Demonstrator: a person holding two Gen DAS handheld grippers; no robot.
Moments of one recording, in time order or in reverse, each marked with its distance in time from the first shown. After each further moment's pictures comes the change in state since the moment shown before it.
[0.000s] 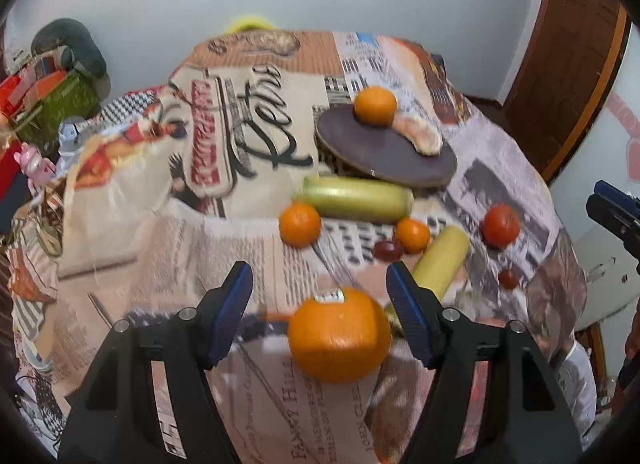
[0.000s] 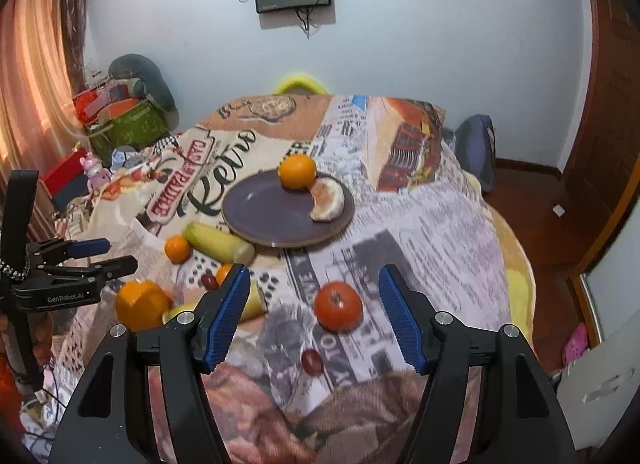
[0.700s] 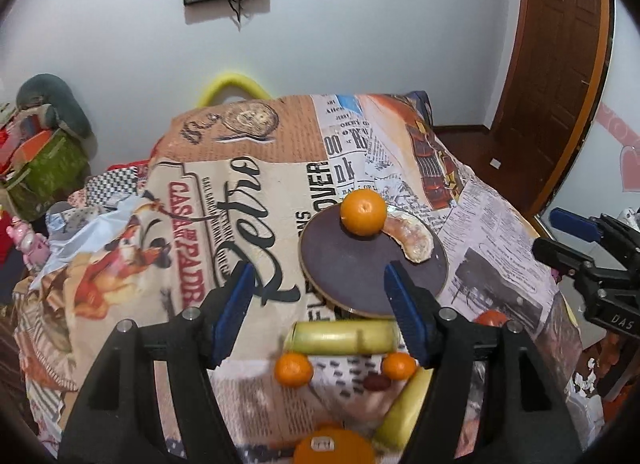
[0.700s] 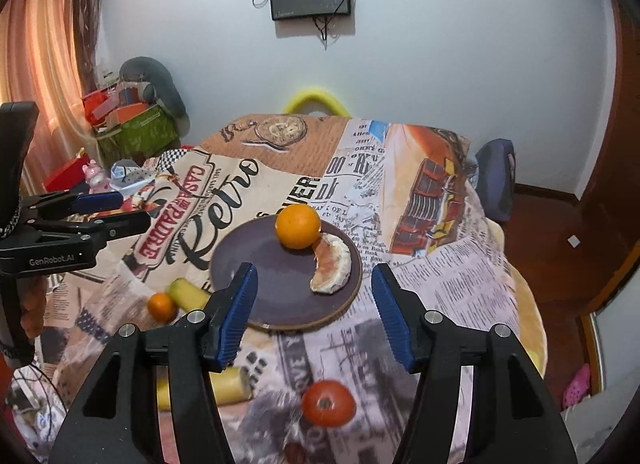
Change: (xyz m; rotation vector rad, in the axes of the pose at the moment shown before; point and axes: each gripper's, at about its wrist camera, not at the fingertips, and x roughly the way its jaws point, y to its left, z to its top) left arm -0.009 -0.014 0.114 0.083 -0.159 -0.001; right arm 0.030 -0.005 0.070 -0.056 -0.053 0.051
